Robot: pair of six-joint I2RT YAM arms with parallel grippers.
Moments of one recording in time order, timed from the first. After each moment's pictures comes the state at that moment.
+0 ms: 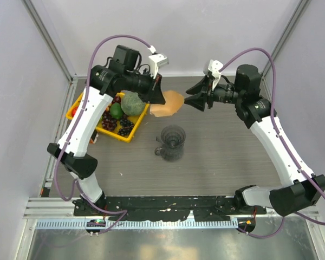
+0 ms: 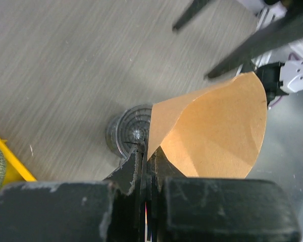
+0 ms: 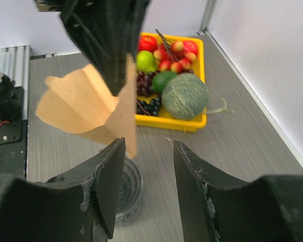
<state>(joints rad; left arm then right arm) -0.53 1.74 2.22 -1.16 0.61 0.09 0.32 1.28 1.39 -0.27 -0.93 -0.24</state>
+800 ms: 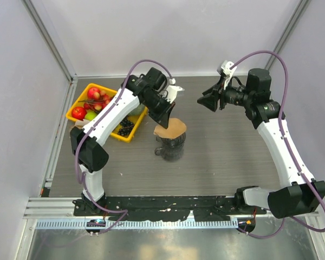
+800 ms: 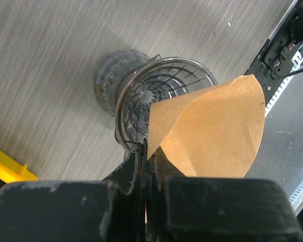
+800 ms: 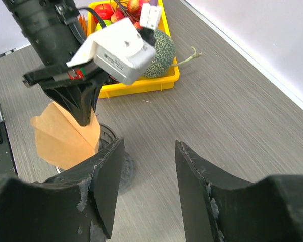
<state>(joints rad) -0.64 1.91 2.05 -1.27 0.47 0.16 0.15 1.25 1.33 -0.40 -0.86 -0.21</state>
